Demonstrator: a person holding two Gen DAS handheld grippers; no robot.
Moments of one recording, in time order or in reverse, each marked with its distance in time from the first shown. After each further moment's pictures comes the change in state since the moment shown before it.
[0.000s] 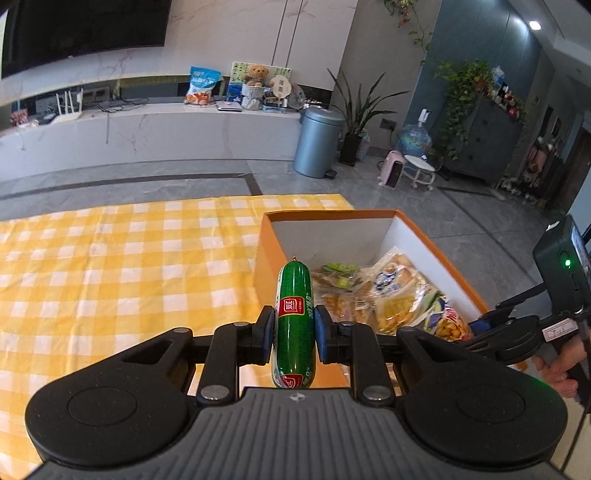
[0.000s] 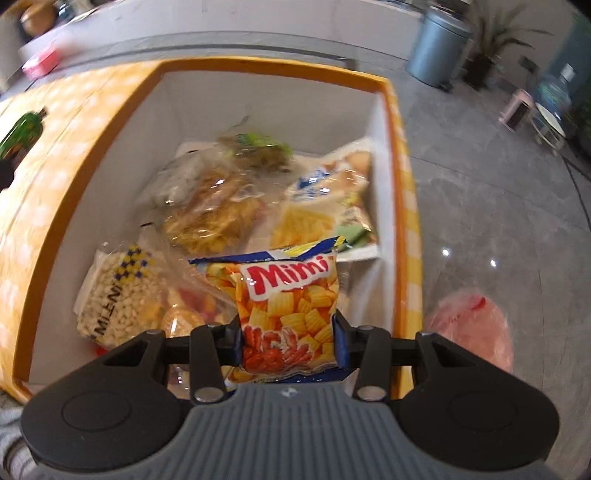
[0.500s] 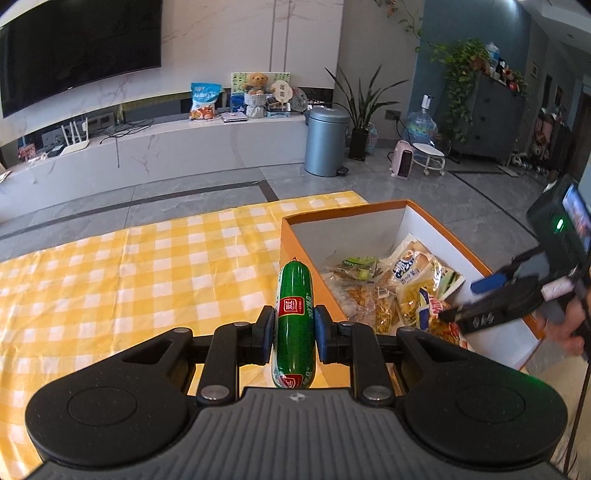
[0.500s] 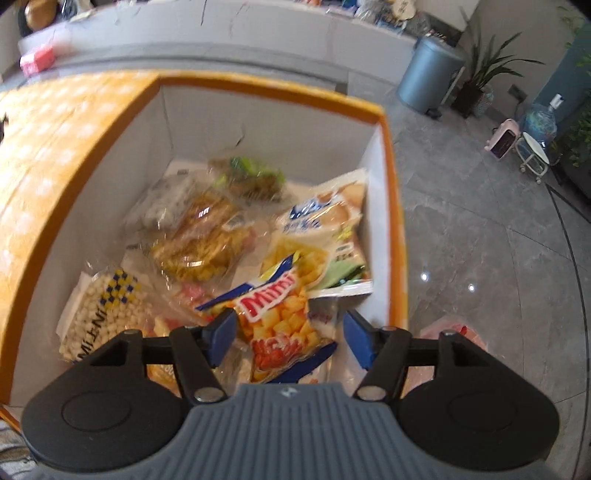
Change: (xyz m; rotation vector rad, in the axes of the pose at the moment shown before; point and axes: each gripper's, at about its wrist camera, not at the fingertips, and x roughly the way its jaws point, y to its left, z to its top) left arm -0.022 -0.003 -0.003 0.103 -0.006 0.054; right arm -0.008 0.004 0.007 -0.013 -0.094 -0.080
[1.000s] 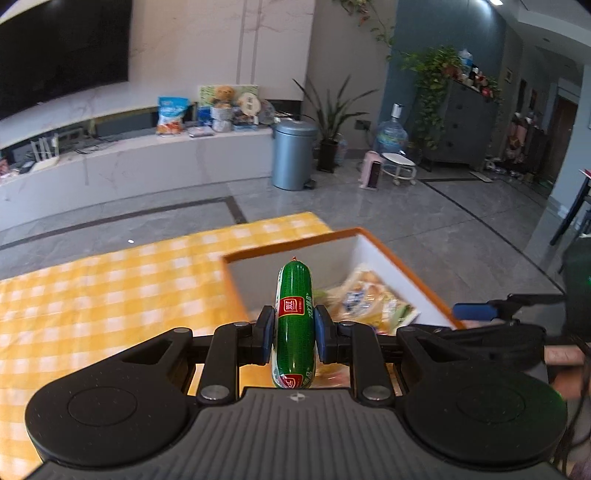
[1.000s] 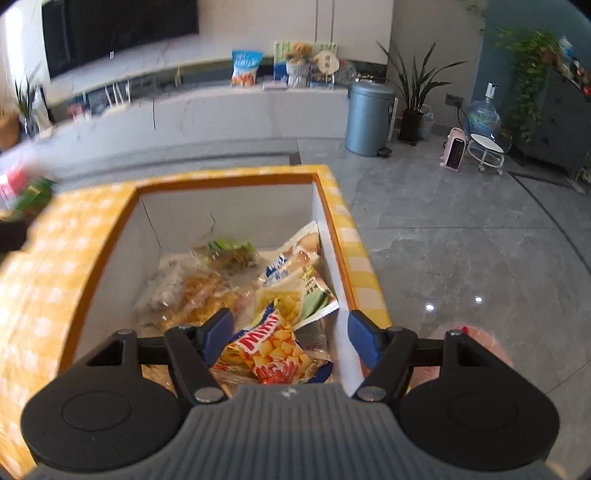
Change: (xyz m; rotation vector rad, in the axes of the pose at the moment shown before) left arm 0.025 -0.053 0.034 0.020 -0.028 -0.096; right arm -0.044 -0.013 -0.033 0.279 -0.281 -0.006
